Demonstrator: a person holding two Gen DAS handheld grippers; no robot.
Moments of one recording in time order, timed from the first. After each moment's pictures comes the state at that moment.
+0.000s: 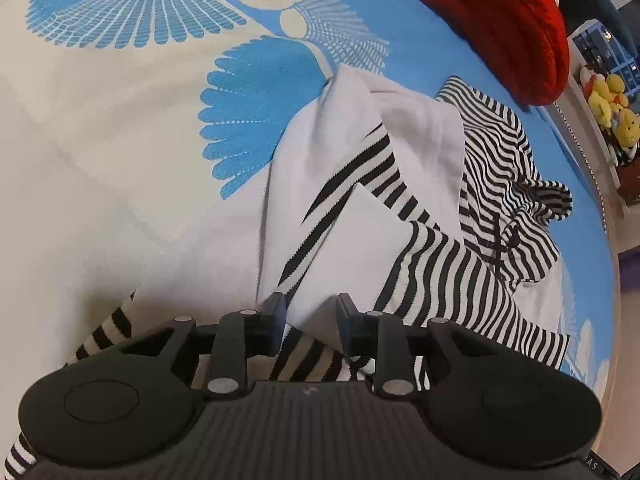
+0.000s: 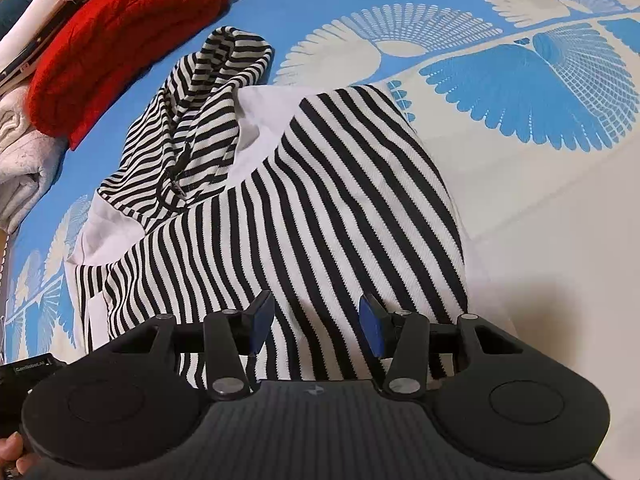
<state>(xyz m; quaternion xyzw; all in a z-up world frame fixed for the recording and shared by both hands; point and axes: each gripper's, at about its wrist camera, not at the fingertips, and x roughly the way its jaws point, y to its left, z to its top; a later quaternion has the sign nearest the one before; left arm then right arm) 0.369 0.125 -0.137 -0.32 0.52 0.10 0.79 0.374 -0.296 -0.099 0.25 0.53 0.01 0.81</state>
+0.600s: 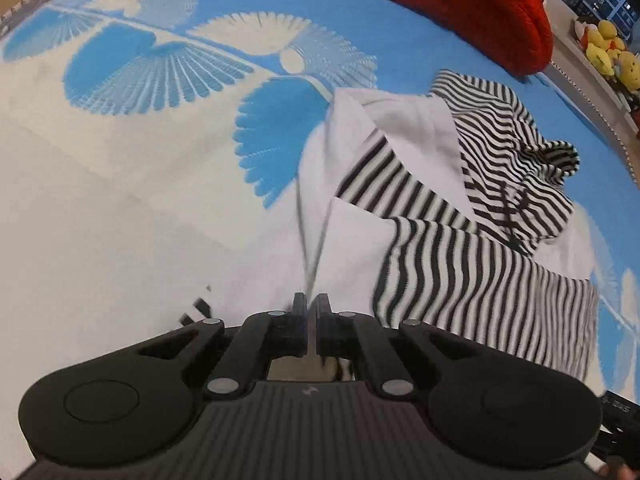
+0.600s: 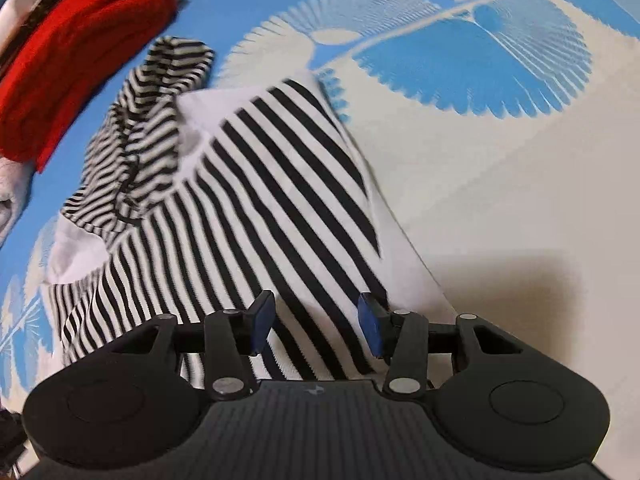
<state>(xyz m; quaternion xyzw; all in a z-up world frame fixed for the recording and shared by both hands) 0.333 0.107 -0.084 -0.19 0.51 0.14 0.83 0.364 -0.324 -0.113 0.28 0.55 -0.04 0.79</state>
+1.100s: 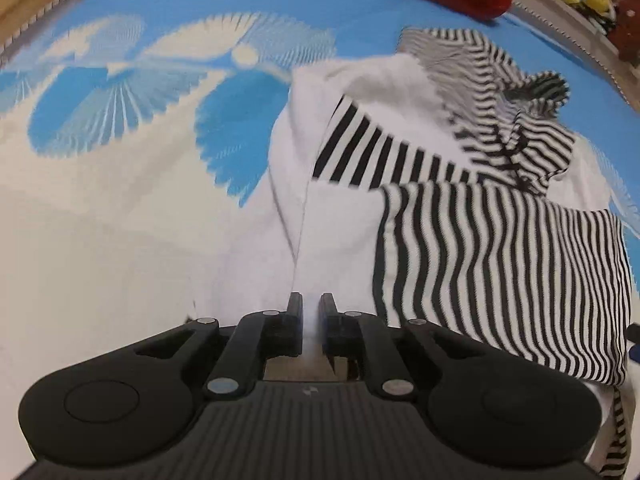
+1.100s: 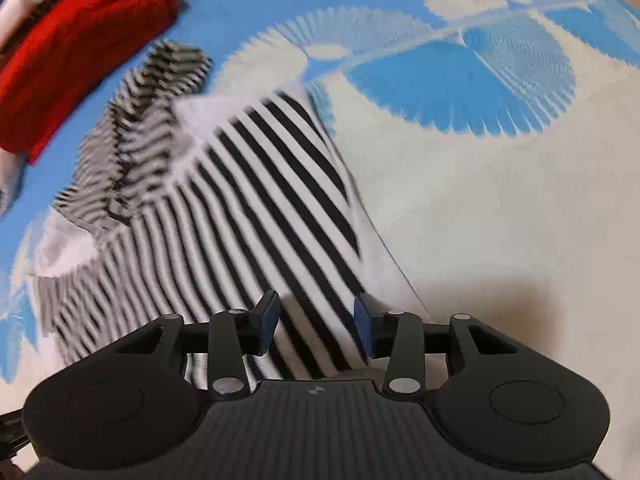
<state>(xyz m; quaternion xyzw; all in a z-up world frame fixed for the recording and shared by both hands) 0.341 0.087 -0.101 -0.09 0.53 0.10 0.84 0.354 -0.324 -0.097 0.24 0.53 -0.04 0.81</state>
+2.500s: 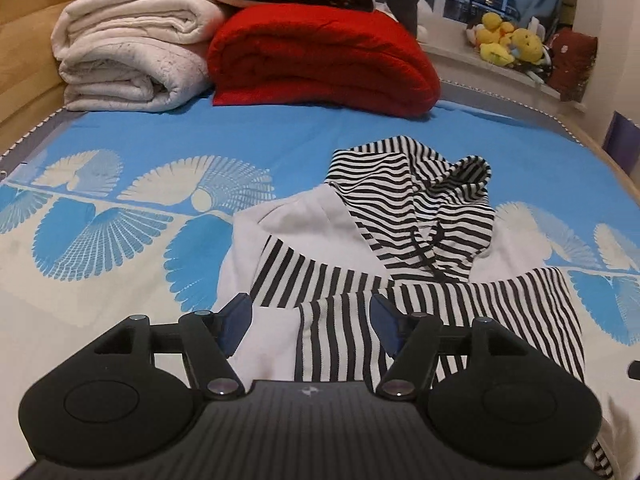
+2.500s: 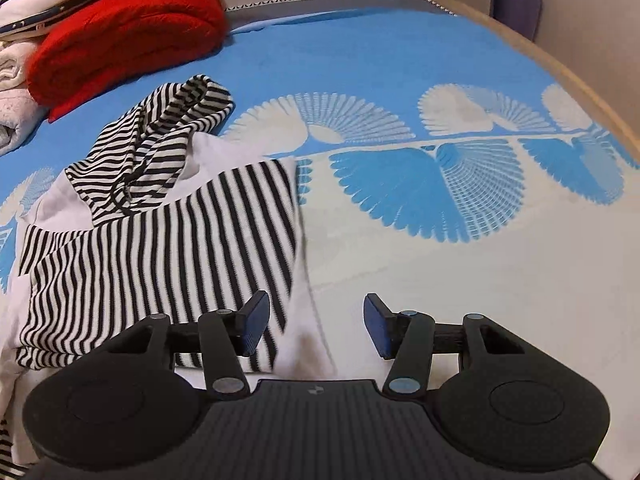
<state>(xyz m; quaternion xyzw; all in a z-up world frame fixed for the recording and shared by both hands) 0.325 0.026 -0.031 -0.04 0.38 0.08 0.92 0.316 -0.350 -0.048 0.09 0.48 -0.03 0.87</state>
